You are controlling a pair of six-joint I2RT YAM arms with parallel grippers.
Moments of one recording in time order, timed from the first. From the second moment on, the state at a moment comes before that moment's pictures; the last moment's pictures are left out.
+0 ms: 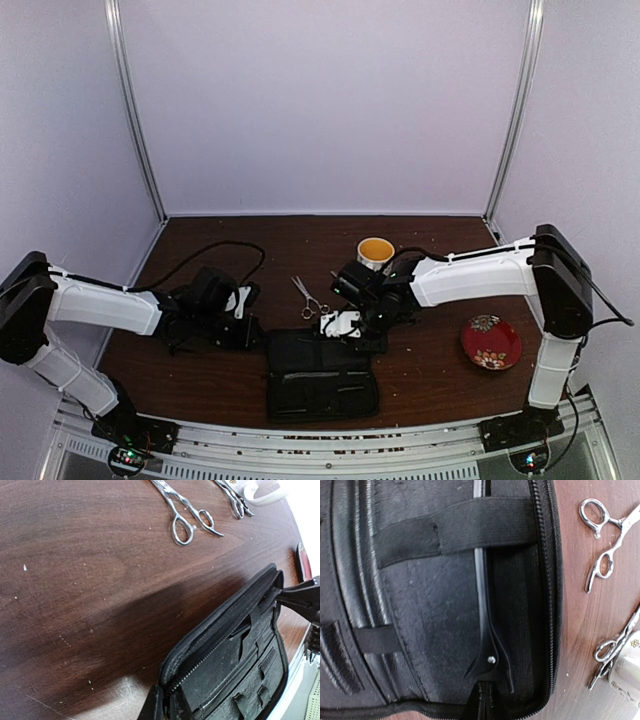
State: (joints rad) left arm -0.78 1.45 0.62 -0.02 0.23 -0.62; right arm 0.98 1.87 1.27 -0.64 0.08 -0.56
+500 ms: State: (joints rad) left arm -0.78 1.45 0.62 -0.02 0.23 -0.62; right arm 0.99 2.01 1.47 -0.69 0.03 -0.55
